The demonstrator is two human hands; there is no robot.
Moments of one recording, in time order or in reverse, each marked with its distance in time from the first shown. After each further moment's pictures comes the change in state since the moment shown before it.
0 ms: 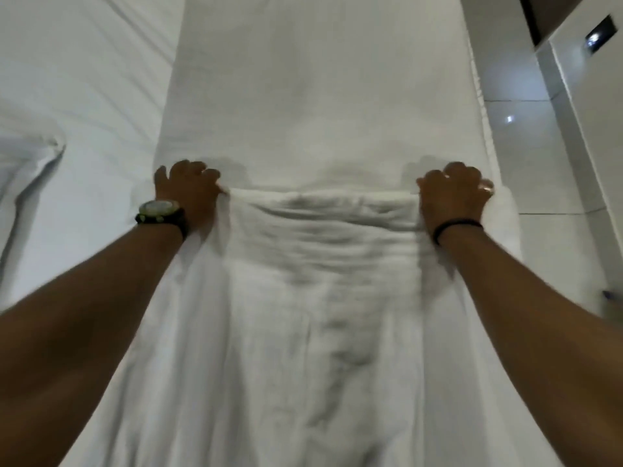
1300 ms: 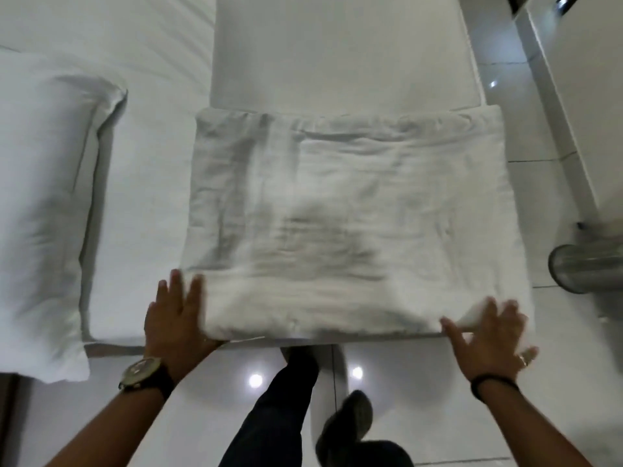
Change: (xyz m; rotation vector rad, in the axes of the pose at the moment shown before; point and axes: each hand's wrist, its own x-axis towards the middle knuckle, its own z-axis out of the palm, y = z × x) left_hand -0.427 -0.095 0.108 -0.353 -0.056 -0.042; right_hand -0.453 0.153 0.007 -0.335 -0.086 0.408
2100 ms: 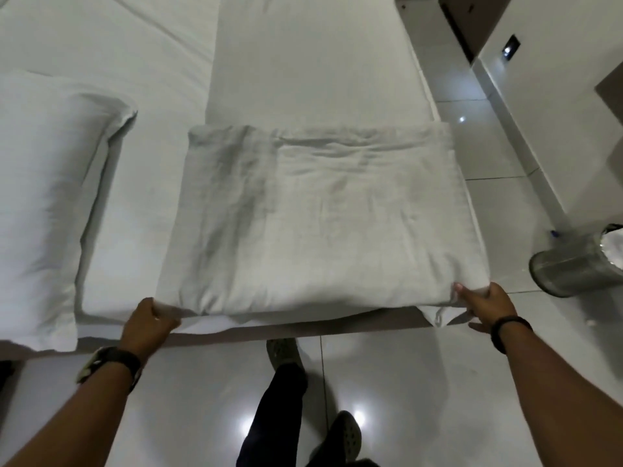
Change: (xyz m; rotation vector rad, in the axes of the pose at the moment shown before) left_hand -0.064 0.006 -0.002 -0.605 -0.079 -0.564; right_hand 0.033 0.062 -0.042 0.807 -0.253 0.186
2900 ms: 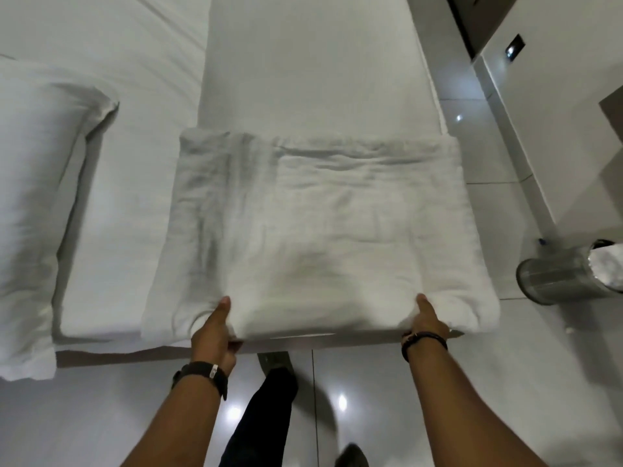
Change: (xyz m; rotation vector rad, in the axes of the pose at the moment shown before) left_hand -0.005 0.078 0.102 -1.170 -0.085 -0.487; right_hand -0.024 -0.036 0.135 0.802 0.401 0.387
